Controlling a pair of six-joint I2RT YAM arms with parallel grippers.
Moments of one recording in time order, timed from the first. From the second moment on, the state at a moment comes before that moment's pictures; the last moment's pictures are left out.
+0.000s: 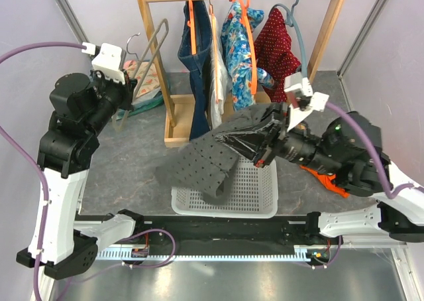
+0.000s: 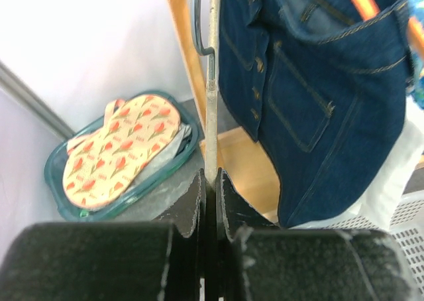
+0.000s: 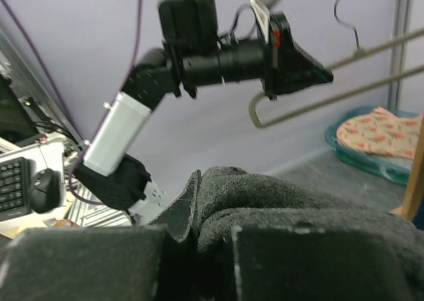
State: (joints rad) left arm -0.33 1.06 1.72 -0.78 -0.08 0.12; right arm 1.31 1.09 1.70 -0.31 0.07 0.30
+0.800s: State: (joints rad) left arm -0.33 1.34 1.98 -0.77 0.03 0.10; right arm 1.31 1.03 1.44 -0.34 0.30 0.30
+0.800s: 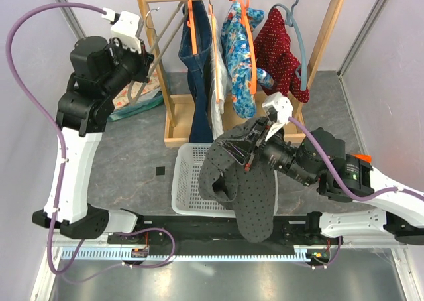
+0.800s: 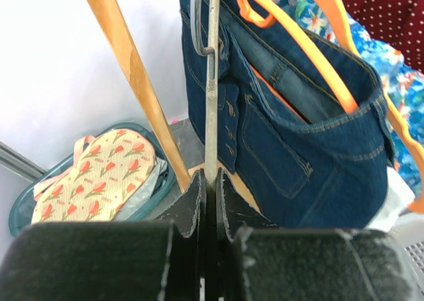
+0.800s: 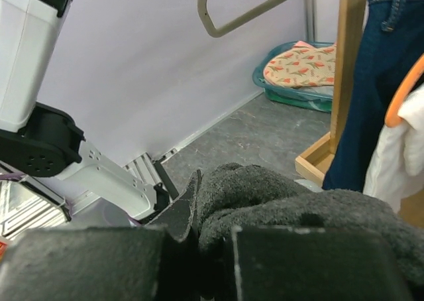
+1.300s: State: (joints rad) left arm -0.33 1.44 2.06 -0.75 -0.04 0.10; right arm 1.31 0.96 1.33 -0.35 0.45 0.30
